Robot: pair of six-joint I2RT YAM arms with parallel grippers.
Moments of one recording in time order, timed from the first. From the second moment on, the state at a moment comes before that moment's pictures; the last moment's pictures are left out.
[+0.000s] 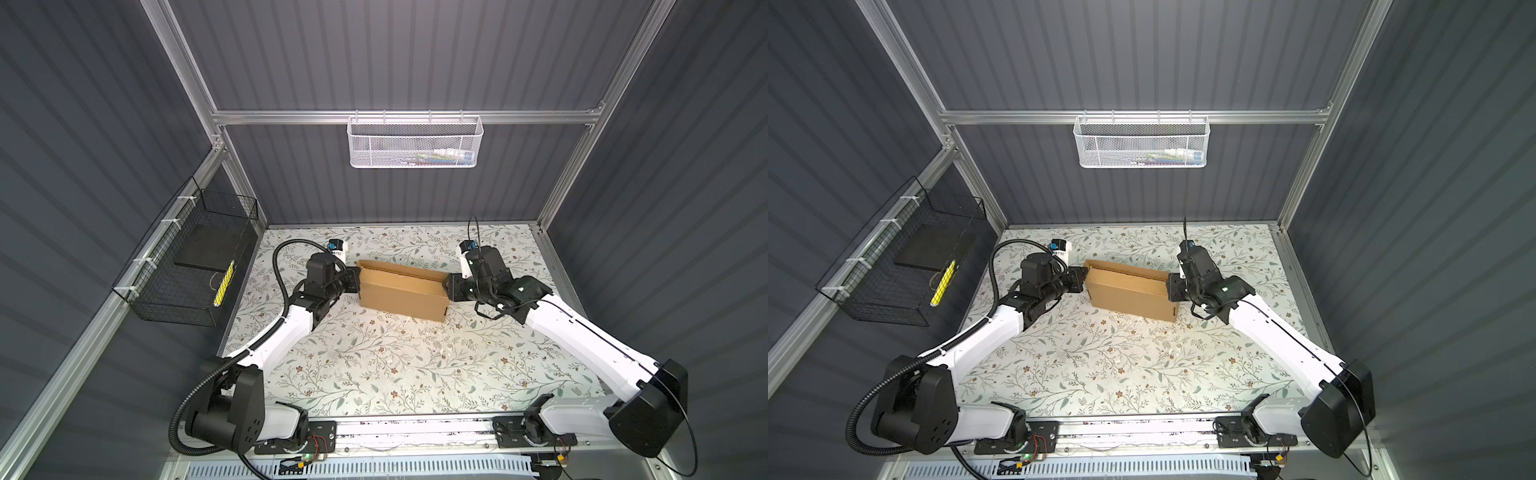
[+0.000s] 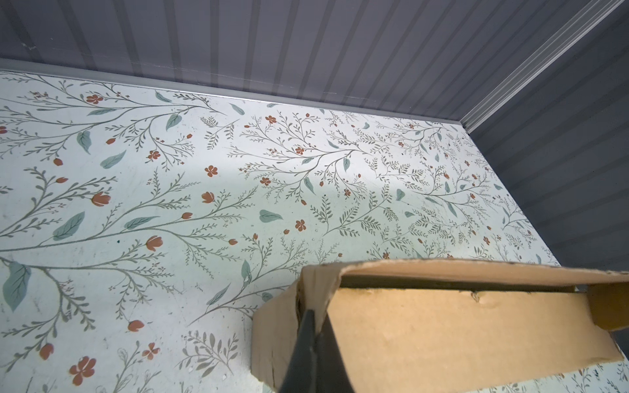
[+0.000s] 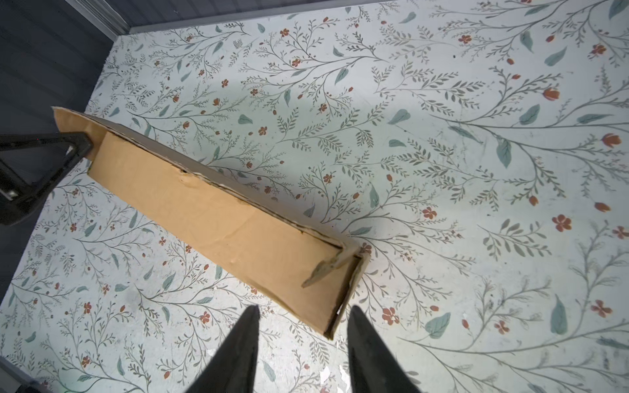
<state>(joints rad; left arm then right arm) -0.34 1.36 0.86 0.01 0.19 -0.30 0.60 1.31 1.16 -0.62 0.07 0.45</state>
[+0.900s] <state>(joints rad) -0.34 1.36 0.86 0.03 0.20 -0.30 0.59 1.41 1.19 -0.61 0.12 0.48</state>
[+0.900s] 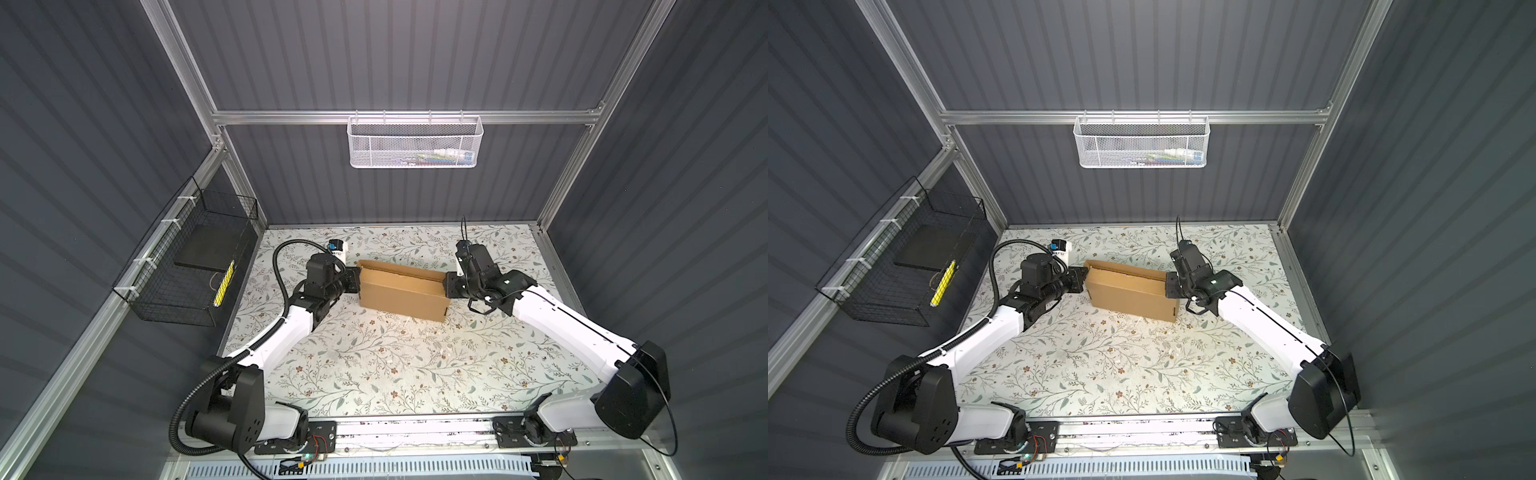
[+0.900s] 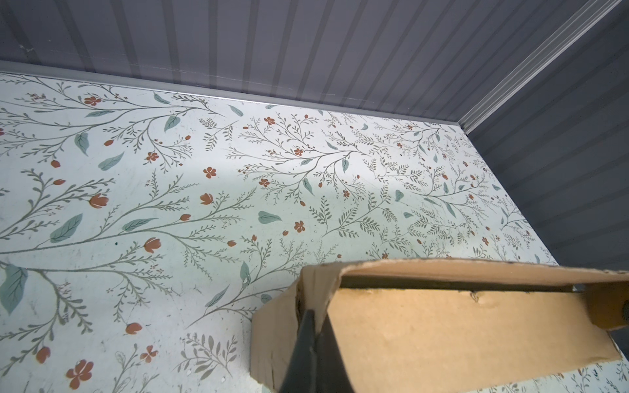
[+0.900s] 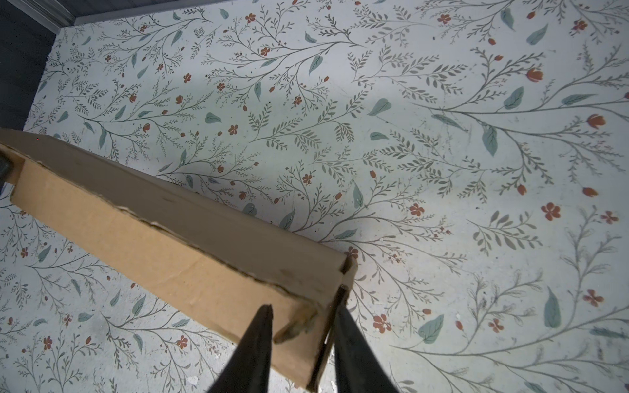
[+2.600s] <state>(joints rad) -0.34 1.39 0.85 0.08 0.21 -0.31 0.57 1.40 1.19 -0.63 0.12 0.47</state>
